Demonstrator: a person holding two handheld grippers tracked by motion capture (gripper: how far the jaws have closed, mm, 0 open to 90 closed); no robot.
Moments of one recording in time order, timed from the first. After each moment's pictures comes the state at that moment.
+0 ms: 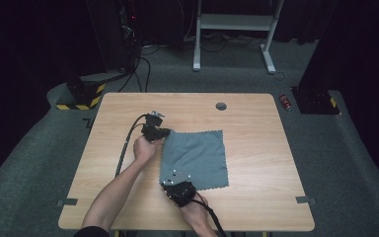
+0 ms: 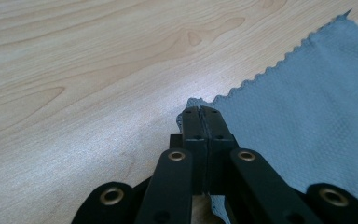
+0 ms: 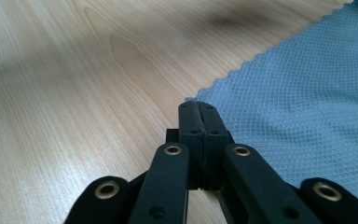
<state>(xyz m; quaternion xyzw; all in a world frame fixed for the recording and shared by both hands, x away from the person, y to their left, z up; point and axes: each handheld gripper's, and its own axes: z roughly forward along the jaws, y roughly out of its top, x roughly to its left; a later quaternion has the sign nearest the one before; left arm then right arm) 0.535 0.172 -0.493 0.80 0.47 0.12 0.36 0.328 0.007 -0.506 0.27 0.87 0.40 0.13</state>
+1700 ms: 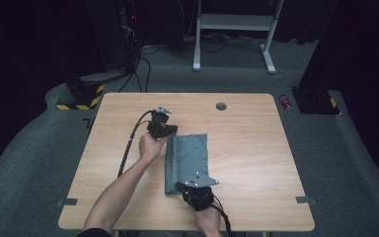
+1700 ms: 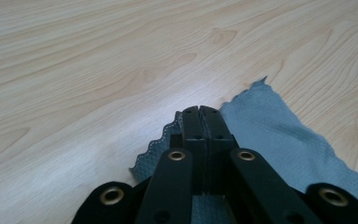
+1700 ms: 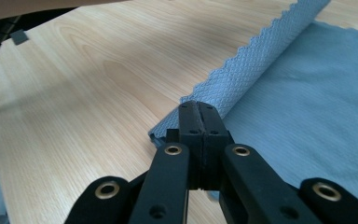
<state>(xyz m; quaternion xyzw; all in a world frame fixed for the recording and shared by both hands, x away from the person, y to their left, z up) 0.528 0.138 -0.466 0.80 0.44 0.12 0.38 0.313 -0.049 -0.499 0.34 0.81 0.46 0.11</state>
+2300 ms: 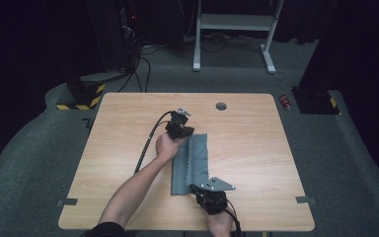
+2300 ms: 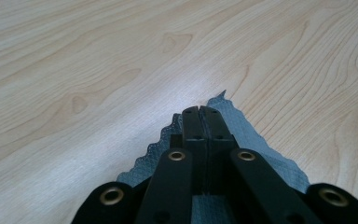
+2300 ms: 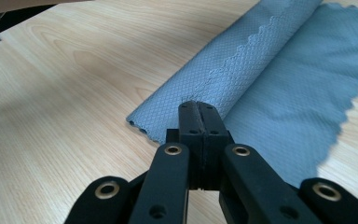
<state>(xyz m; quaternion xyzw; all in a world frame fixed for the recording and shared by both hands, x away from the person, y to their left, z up) 0.537 0.081 -0.476 0.83 0.41 0.11 0.37 0.306 -0.087 -0.510 0.38 0.79 0.46 0.12</state>
